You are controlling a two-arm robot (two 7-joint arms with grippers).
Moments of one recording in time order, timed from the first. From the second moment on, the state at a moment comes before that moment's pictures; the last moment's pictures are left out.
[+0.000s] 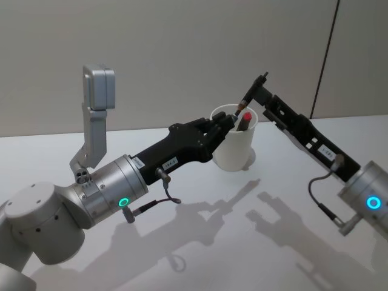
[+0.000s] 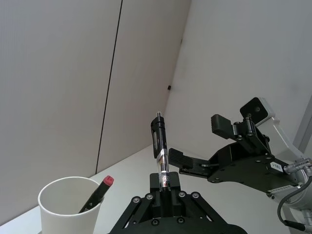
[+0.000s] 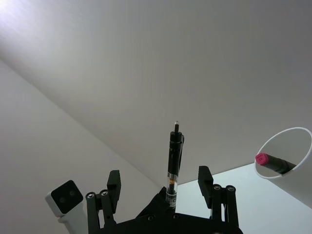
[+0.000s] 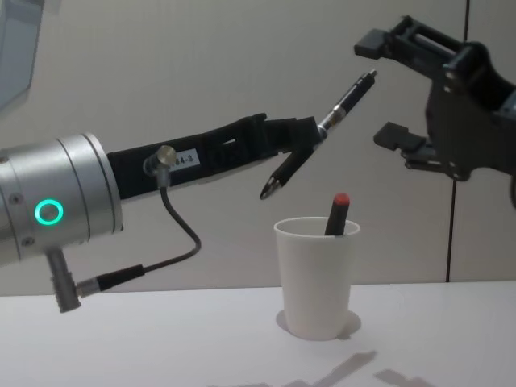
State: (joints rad) left arm -0.23 0.39 0.34 -1.69 -0.76 0.22 -0.56; right arm 0.05 0.29 -0.23 -1.85 1.26 0.33 0.25
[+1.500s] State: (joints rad) left arm -0.23 0.39 0.34 -1.69 -0.76 0.22 -0.56; right arm 0.07 0.20 -0.33 -1.84 1.12 0.18 0.11
